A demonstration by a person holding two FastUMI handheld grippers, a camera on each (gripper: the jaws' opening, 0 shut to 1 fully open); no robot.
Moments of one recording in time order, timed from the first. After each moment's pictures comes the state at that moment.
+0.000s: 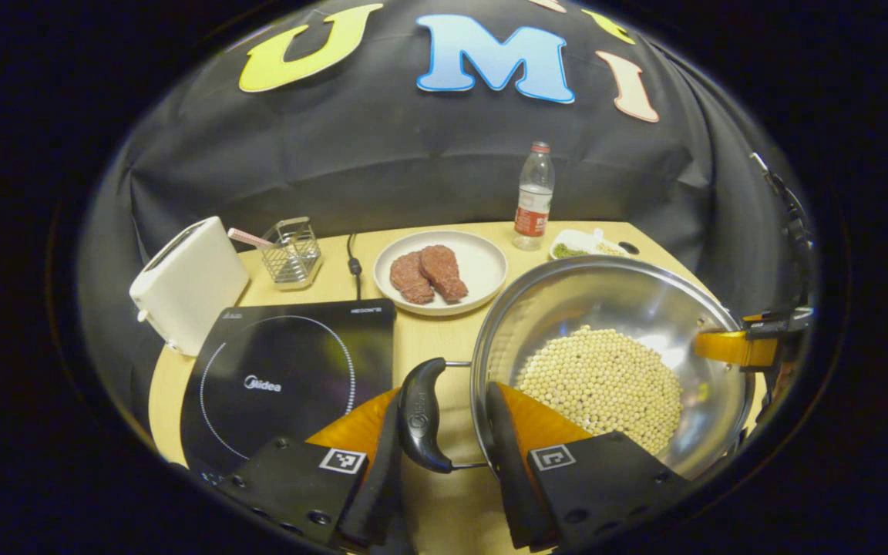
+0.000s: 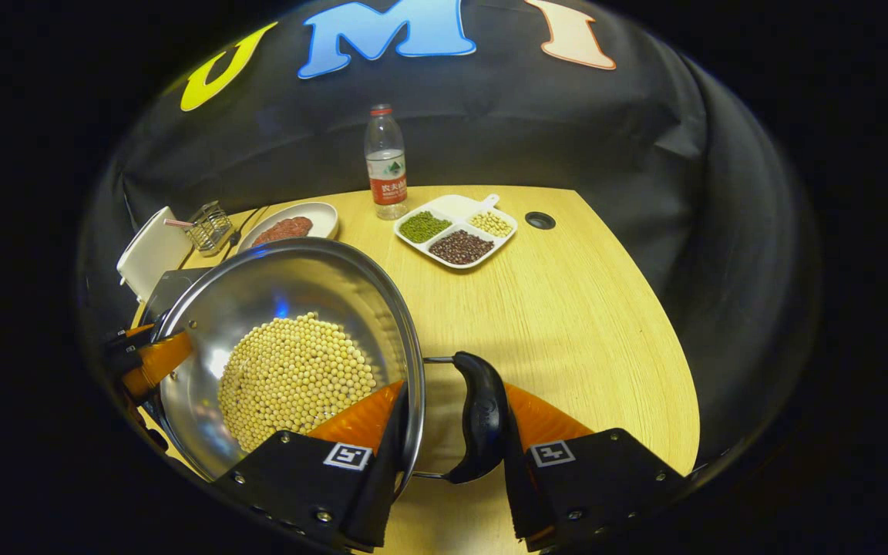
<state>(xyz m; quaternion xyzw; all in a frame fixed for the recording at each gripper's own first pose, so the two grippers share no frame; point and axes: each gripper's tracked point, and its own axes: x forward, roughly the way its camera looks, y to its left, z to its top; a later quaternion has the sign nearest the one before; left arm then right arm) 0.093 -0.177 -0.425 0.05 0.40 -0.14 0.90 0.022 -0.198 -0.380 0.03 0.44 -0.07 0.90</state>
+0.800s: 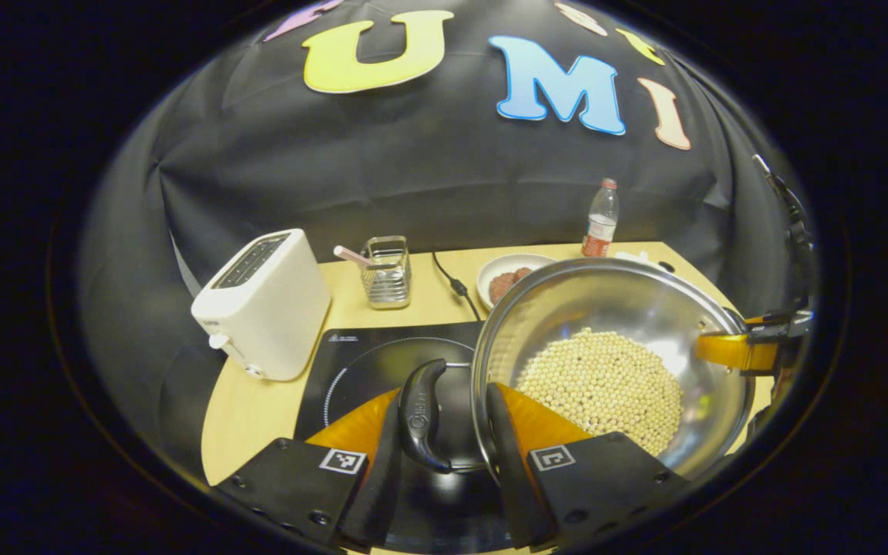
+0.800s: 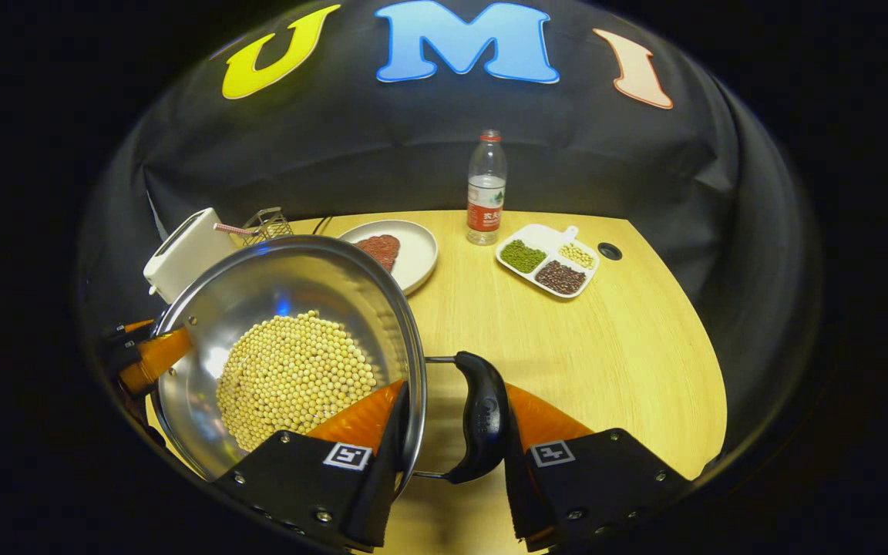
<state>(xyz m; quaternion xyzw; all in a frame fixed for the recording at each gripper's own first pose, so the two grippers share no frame) 0.122 -0.015 -0.381 0.05 0.39 -0.11 0.92 0.053 -0.051 -0.342 0.02 0.42 -0.04 0.91</state>
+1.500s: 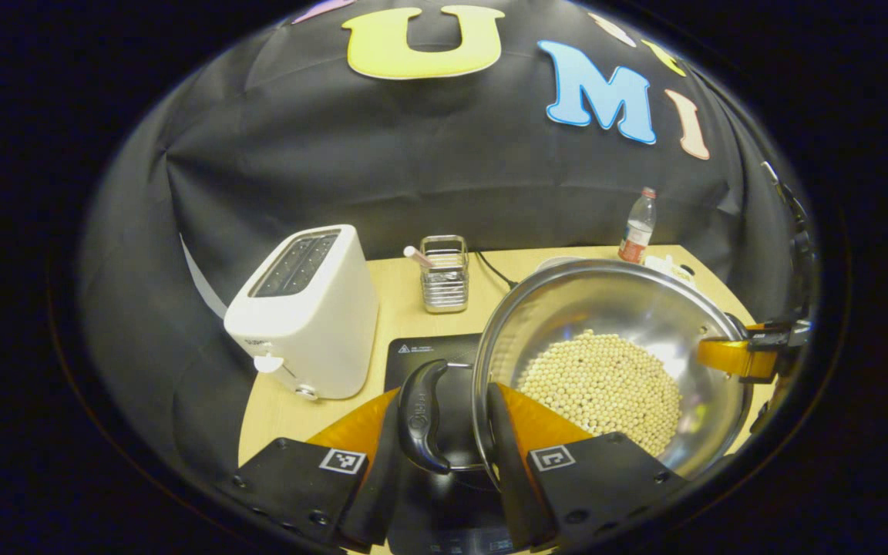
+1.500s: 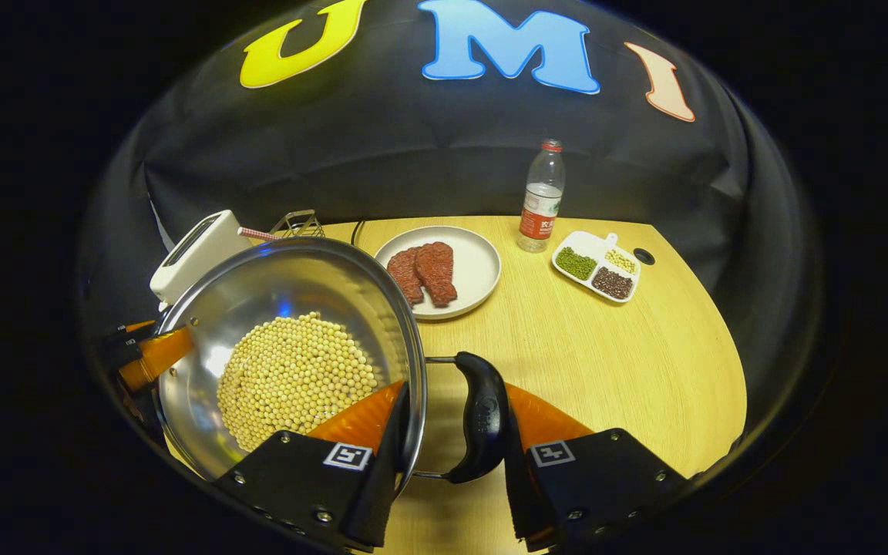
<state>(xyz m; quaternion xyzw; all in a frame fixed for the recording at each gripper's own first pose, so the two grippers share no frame) 0.164 0.086 -0.388 0.04 0.40 -0.11 0.91 0.082 0.044 -0.343 0.03 0.42 -0.05 0.91</state>
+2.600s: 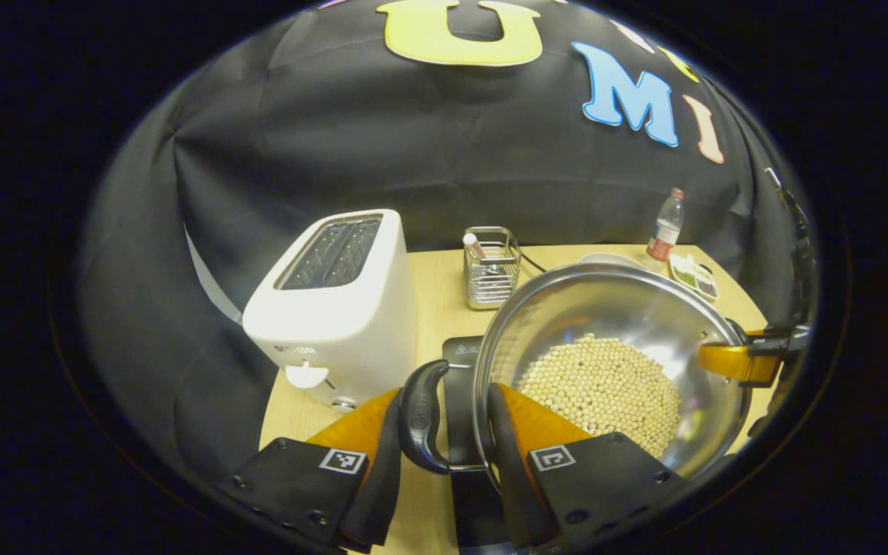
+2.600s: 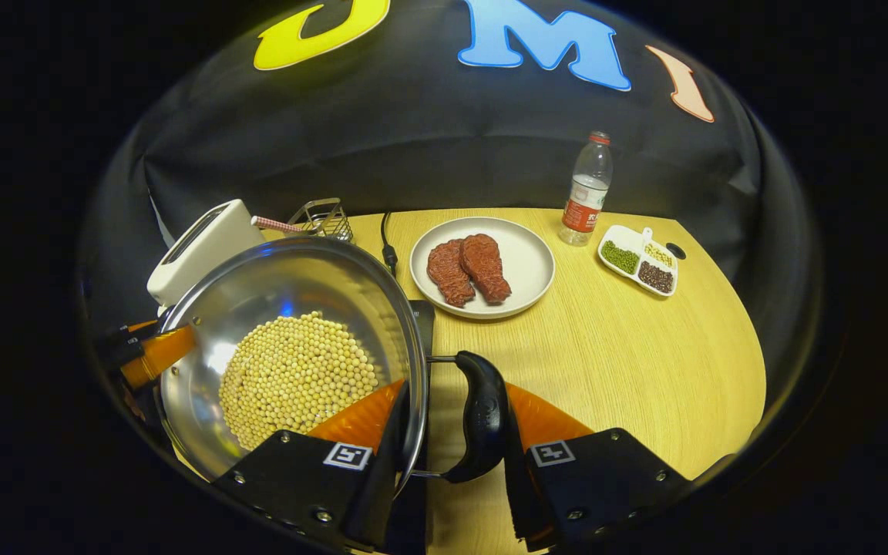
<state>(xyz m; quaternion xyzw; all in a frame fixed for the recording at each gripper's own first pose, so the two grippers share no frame) 0.187 0.144 -0.417 0.03 0.40 -0.10 0.91 0.108 0.111 -0.373 0.03 0.42 -0.05 0.90</state>
